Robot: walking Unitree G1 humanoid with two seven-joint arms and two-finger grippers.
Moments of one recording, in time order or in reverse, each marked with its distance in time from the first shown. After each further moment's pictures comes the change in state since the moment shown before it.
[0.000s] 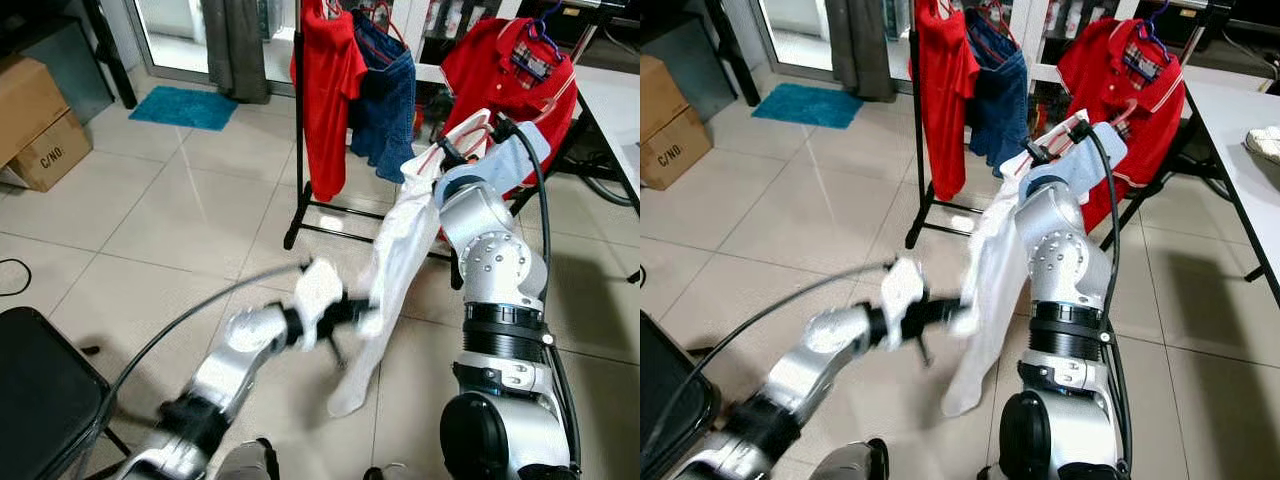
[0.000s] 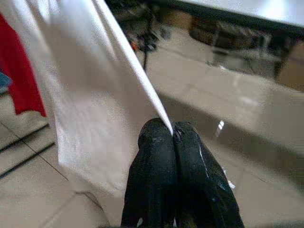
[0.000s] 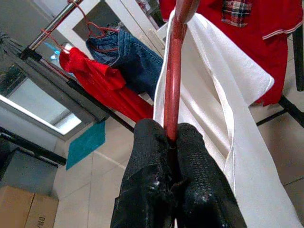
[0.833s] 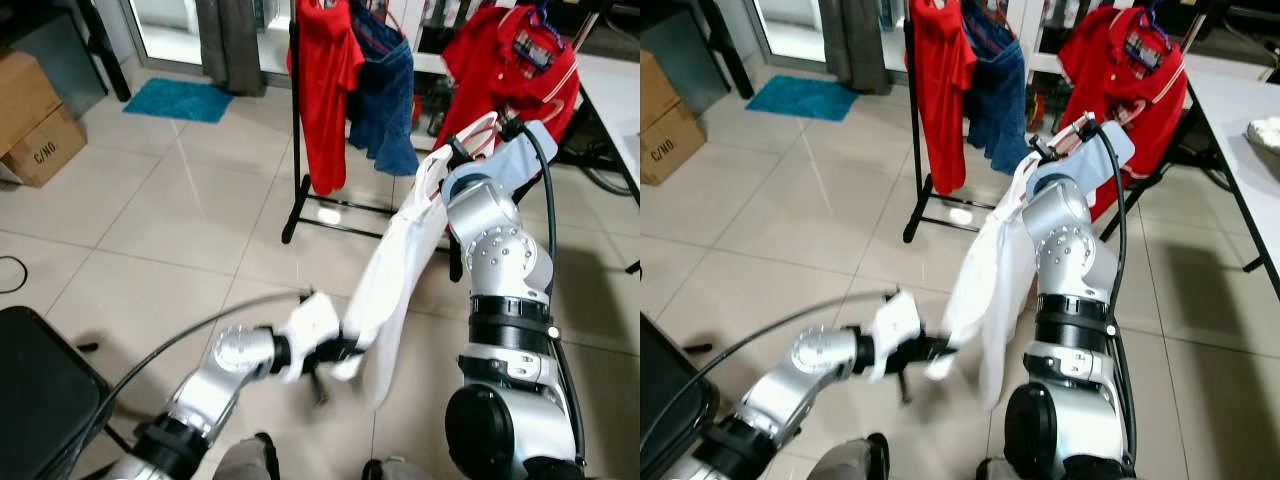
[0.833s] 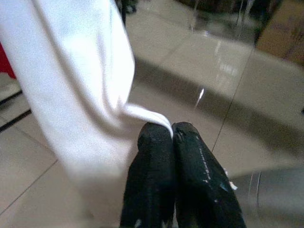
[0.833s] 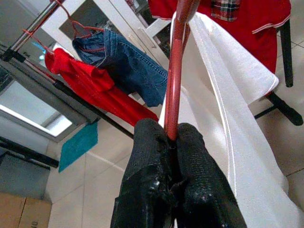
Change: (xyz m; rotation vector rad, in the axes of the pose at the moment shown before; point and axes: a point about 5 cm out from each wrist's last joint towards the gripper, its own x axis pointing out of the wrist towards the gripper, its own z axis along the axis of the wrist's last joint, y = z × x) left arm -0.013 -0.013 -0.008 -0.032 0.110 -0.063; right arm 0.007 -0.004 0.005 0.005 -0.002 -0.014
